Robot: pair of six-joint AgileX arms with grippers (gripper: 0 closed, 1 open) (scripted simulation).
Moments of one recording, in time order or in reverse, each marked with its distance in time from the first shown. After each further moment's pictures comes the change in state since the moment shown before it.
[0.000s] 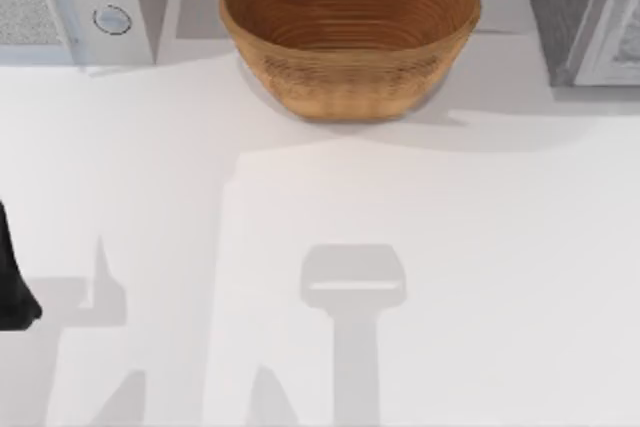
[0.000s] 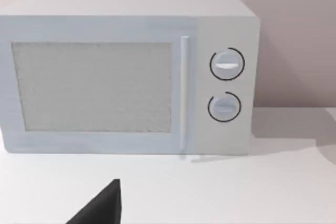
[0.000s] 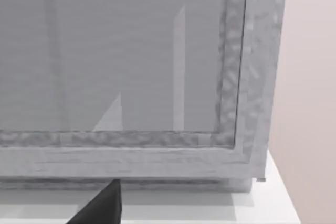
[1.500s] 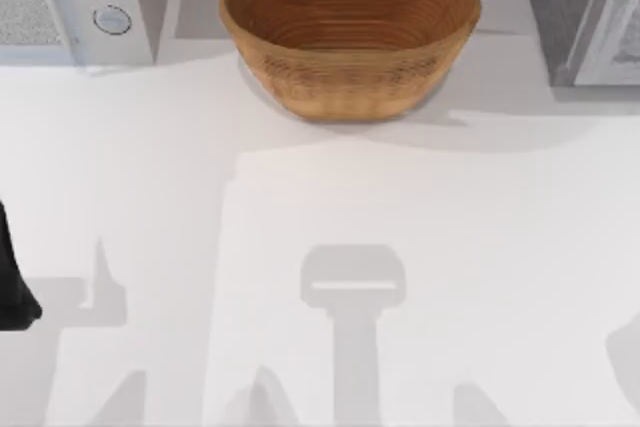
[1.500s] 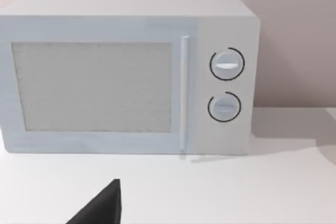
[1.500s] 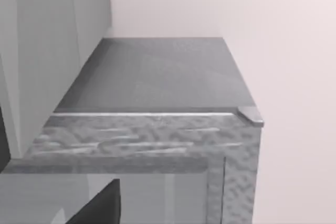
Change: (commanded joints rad) left arm 0.000 0.000 0.000 0.000 0.000 0.000; right arm -0.018 -0.203 1.346 -1.562 -0.023 0.000
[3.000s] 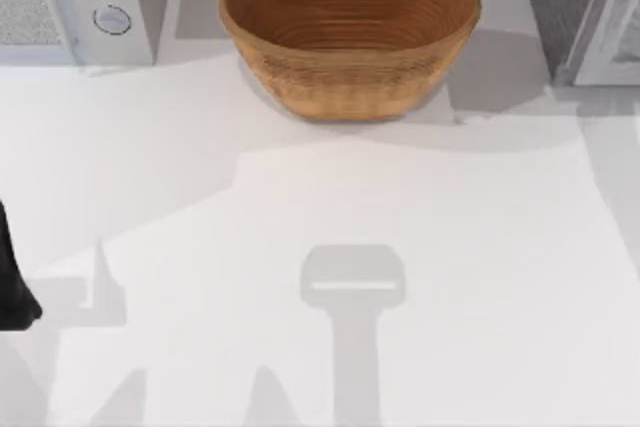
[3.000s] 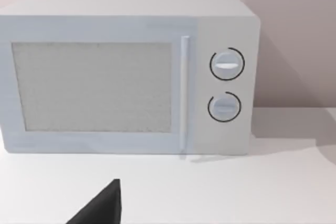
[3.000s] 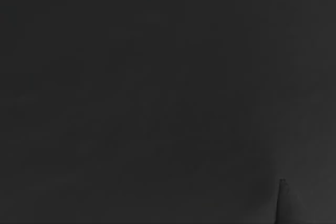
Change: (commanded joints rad) left arm 0.000 0.000 0.000 0.000 0.000 0.000; right arm 1.177 -0.045 0.050 -0.058 1.173 -0.016
